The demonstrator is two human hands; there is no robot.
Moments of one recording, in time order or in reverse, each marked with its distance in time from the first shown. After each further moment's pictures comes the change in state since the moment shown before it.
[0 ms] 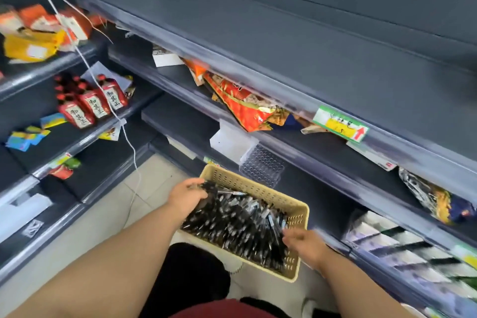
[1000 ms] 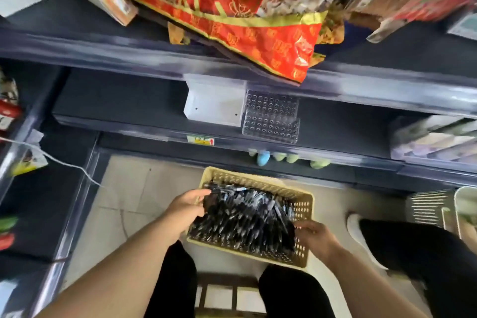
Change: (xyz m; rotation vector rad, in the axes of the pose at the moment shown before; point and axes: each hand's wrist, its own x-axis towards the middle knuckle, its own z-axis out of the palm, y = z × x) left_hand 0.262 -0.078 -0.028 0.418 -0.536 -0.065; right_hand 0.158 -0.003 0.178 0.571 0.207 0.443
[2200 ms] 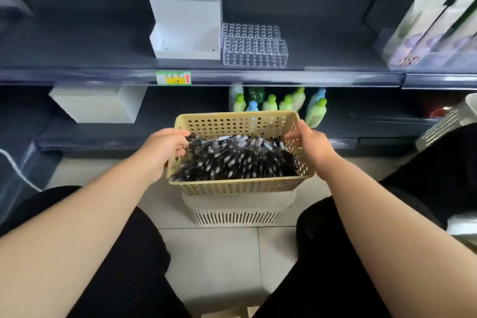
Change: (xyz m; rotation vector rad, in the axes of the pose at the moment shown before) left_hand 0.119 -0.164 0.032 -0.186 0.113 0.431; right_hand 0.092 0.073 0.106 0.243 0.486 -0.474
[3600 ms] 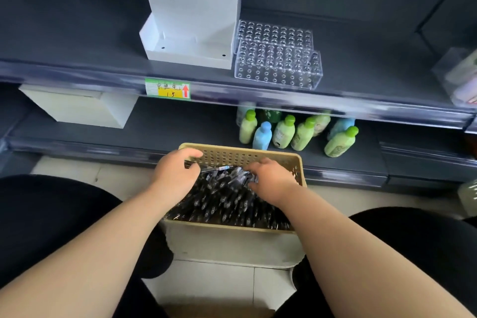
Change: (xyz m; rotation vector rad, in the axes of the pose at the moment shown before) left_hand 0.102 -0.024 0.051 0.596 0.148 0.230; right_hand 0.123 0.011 0.108 -0.984 -0.459 -0.441
